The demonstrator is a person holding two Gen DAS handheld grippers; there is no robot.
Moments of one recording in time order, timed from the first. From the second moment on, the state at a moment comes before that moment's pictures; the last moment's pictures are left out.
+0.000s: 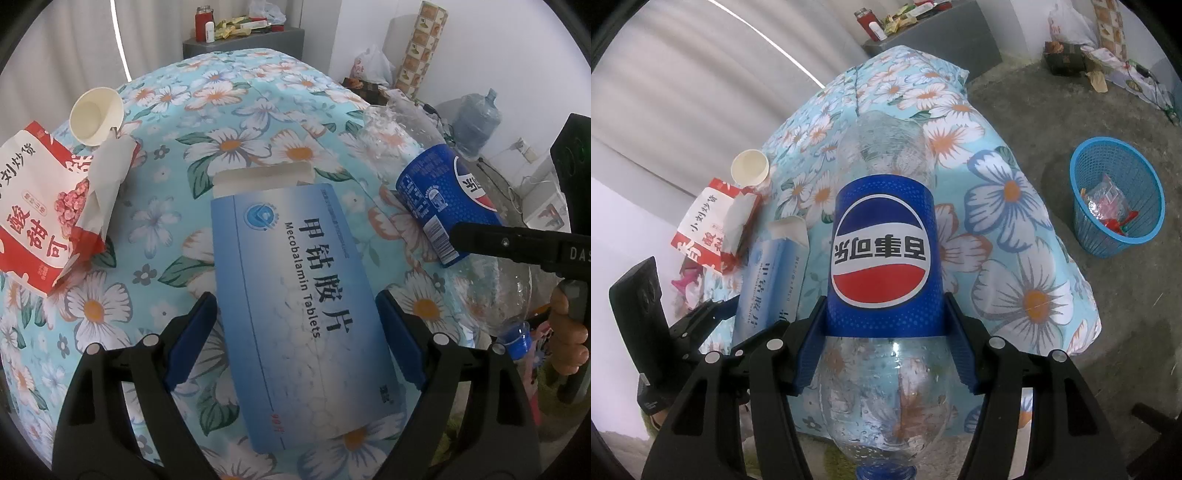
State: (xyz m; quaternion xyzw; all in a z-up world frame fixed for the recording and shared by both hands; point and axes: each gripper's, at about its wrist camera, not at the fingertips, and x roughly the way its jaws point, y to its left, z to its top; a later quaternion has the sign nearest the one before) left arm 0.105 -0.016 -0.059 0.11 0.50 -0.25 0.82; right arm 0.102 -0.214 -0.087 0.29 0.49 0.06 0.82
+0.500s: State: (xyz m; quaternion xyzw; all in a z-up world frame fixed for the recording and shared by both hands) left arm 0.106 -0.016 -0.059 0.11 0.50 -0.25 0.82; right arm 0.101 -0.215 -0.087 0.29 0.49 0.06 0.82
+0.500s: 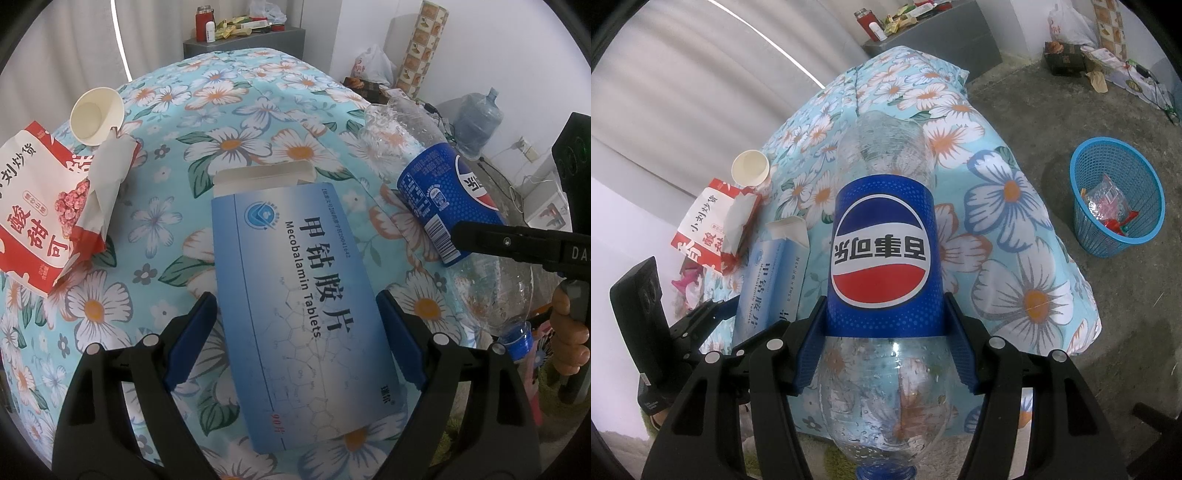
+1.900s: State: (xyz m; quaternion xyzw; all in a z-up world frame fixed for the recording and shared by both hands) left arm 0.115 -0.026 -0.065 0.12 0.49 -0.24 0.83; right arm 0.101 -0.213 -0.083 0.29 0.49 0.04 0.82
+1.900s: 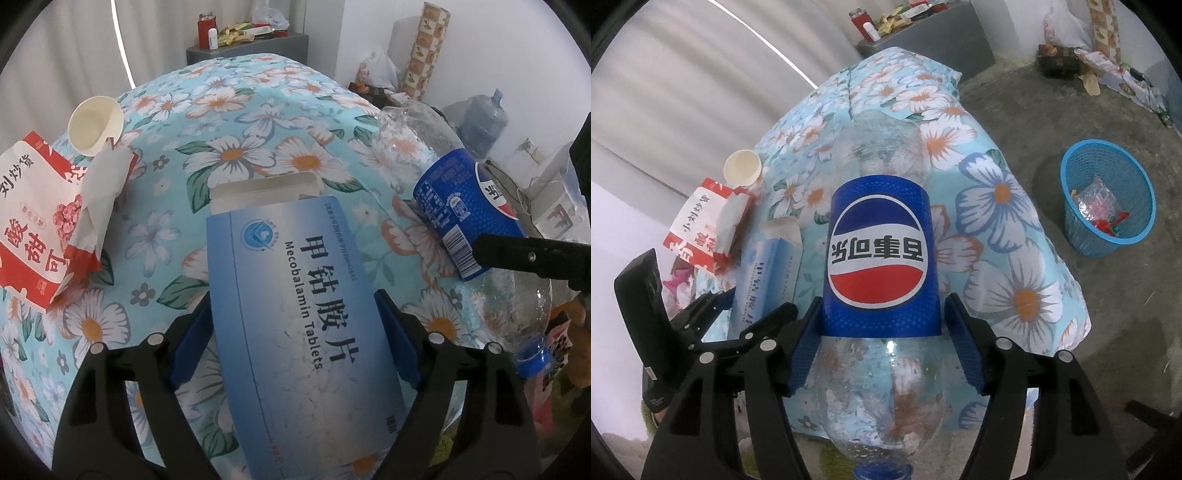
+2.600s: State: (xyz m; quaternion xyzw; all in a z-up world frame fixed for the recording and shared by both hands) left arm 0.117 -0.021 -0.057 0.12 0.47 -0.23 0.84; right arm 0.102 -0.217 -0.092 0.32 0.49 0.05 0.81
